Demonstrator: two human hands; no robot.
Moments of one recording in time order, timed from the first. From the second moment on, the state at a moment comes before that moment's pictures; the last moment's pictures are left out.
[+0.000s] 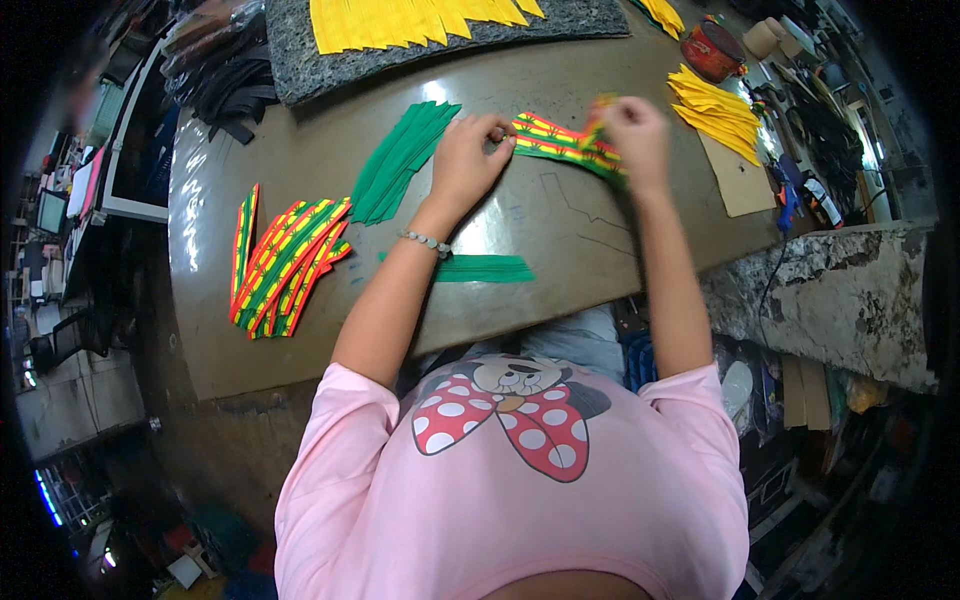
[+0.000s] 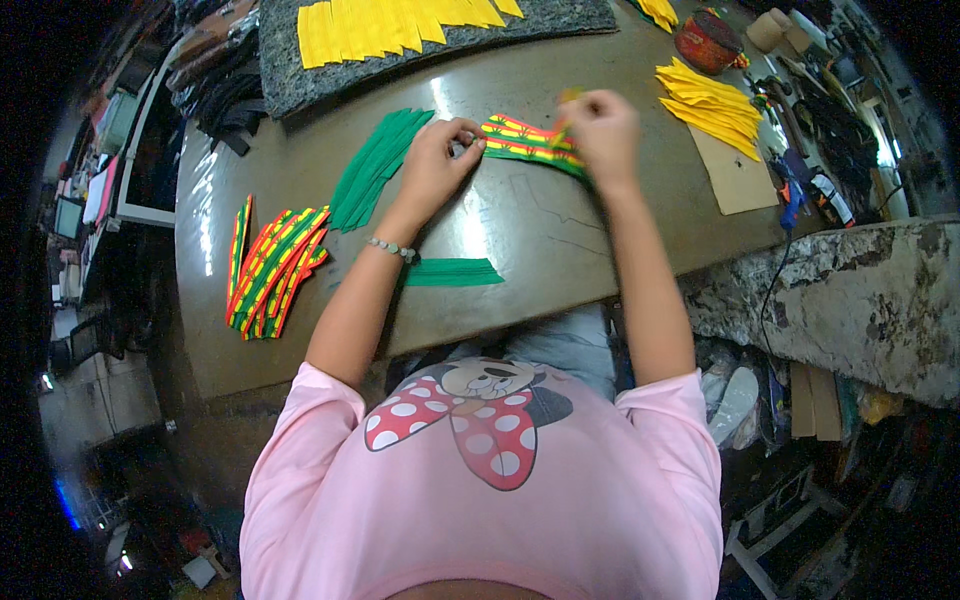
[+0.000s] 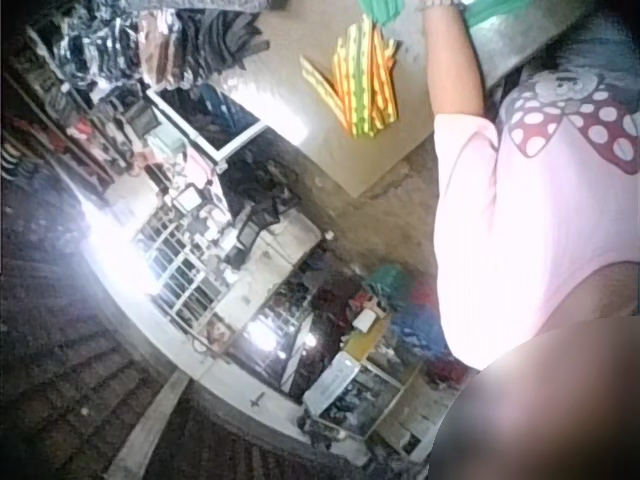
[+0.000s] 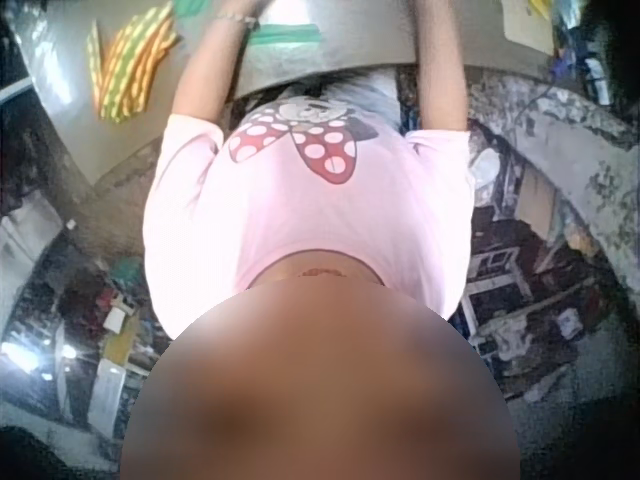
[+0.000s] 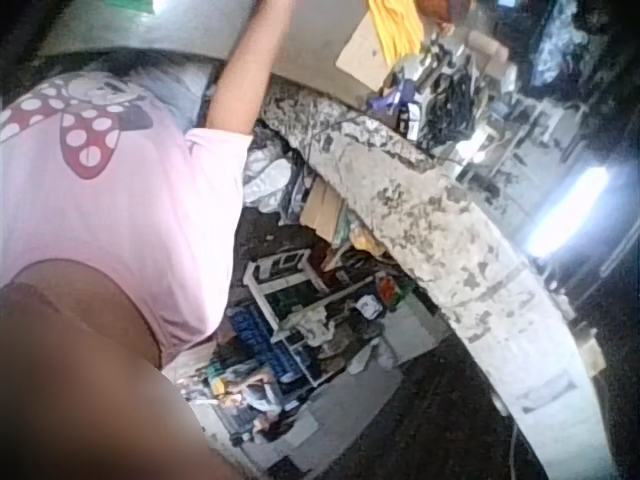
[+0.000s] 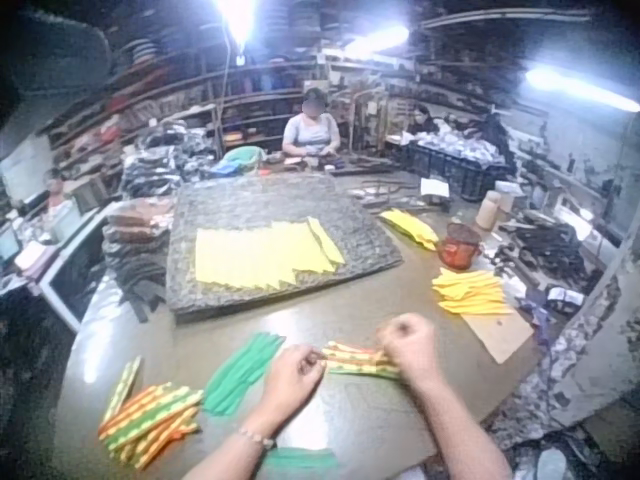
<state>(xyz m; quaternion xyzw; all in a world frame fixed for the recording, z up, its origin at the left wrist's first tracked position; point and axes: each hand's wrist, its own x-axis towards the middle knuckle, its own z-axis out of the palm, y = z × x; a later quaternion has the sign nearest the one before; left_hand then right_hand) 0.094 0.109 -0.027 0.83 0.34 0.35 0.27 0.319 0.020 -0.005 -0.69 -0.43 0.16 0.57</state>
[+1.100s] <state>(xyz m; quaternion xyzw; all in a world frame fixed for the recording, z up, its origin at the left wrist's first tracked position) -0.081 -0.023 0.027 0.79 0.49 0.30 0.23 0.148 -0.083 0.055 -0.57 -0.46 0.63 0.27</state>
